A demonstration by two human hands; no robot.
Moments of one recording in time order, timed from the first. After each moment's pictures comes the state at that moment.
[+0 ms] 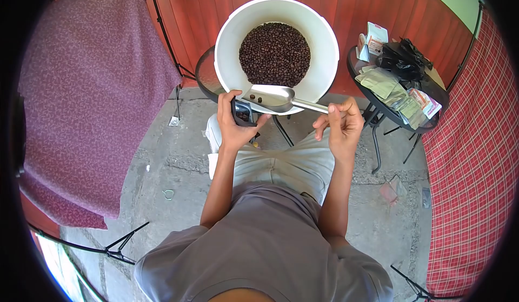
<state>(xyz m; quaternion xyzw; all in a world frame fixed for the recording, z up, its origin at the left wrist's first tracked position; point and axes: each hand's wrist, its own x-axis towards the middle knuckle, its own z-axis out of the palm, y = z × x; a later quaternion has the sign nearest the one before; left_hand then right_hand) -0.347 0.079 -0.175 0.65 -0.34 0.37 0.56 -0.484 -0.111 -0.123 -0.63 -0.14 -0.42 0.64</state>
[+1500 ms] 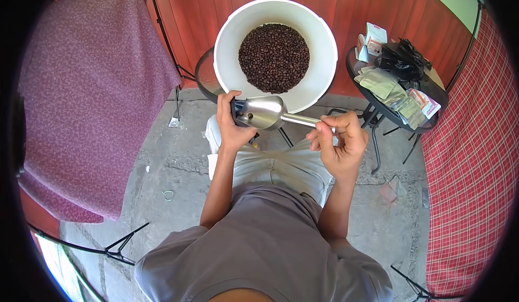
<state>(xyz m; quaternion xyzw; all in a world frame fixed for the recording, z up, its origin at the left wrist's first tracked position) -0.347 0.083 -0.178 0.67 -0.34 0.33 0.58 -0.519 -0.074 -0.099 -0.70 -0.13 -0.49 0.51</state>
